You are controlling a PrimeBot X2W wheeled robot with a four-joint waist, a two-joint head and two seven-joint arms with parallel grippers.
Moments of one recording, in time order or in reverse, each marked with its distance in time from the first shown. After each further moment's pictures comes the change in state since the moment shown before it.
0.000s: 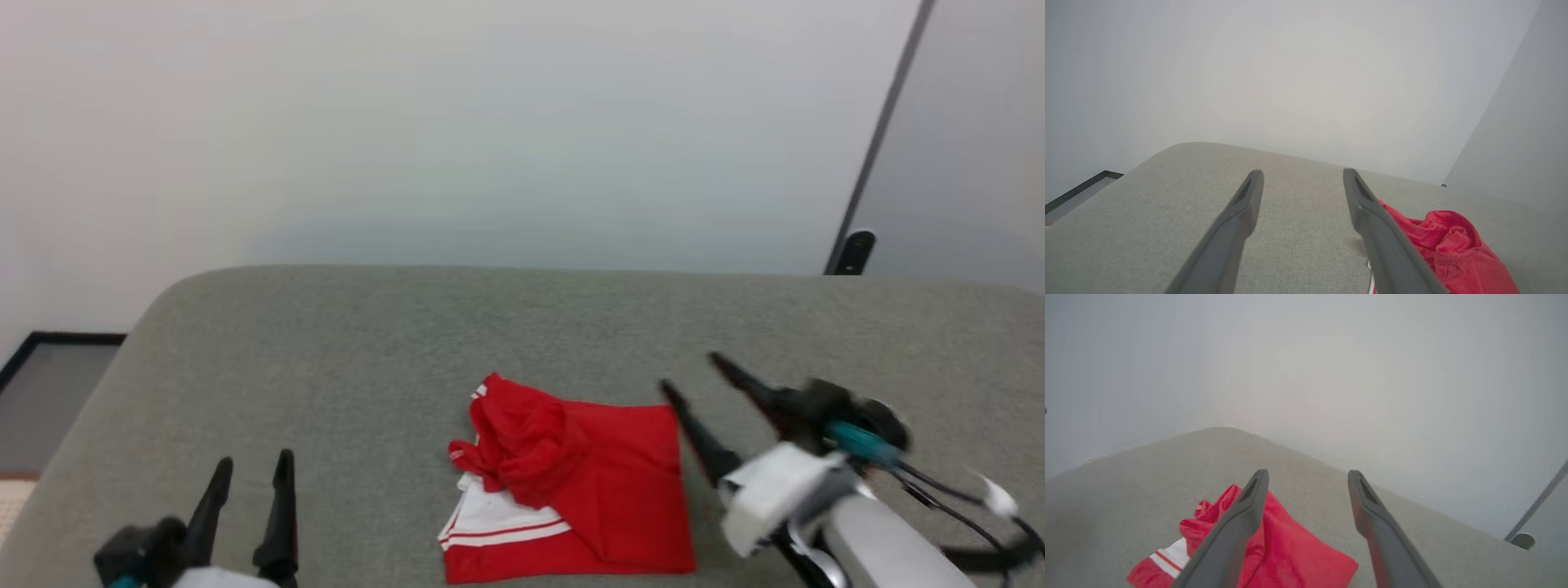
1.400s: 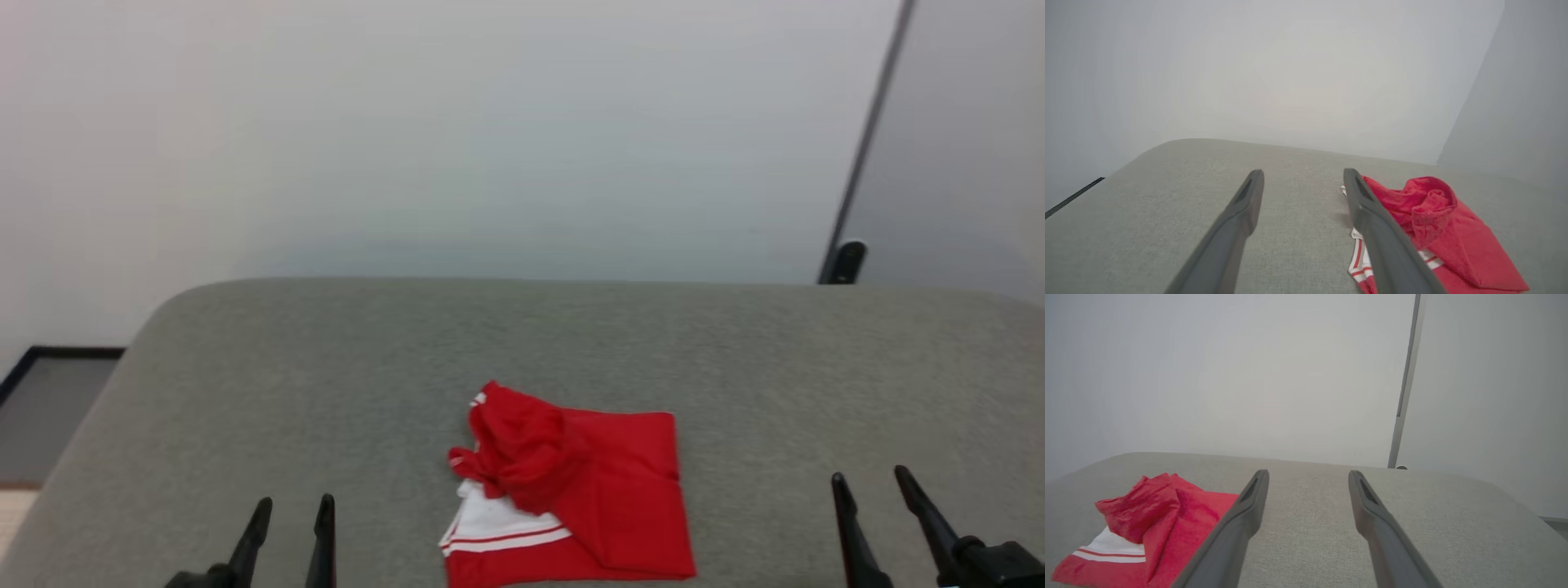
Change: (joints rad) left arm 0.105 -0.220 0.170 -0.011 0.316 -0.151 -0.002; right arm 0.564 0.097 -0.588 -0.423 -0.255 0.000 -0.002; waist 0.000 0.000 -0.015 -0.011
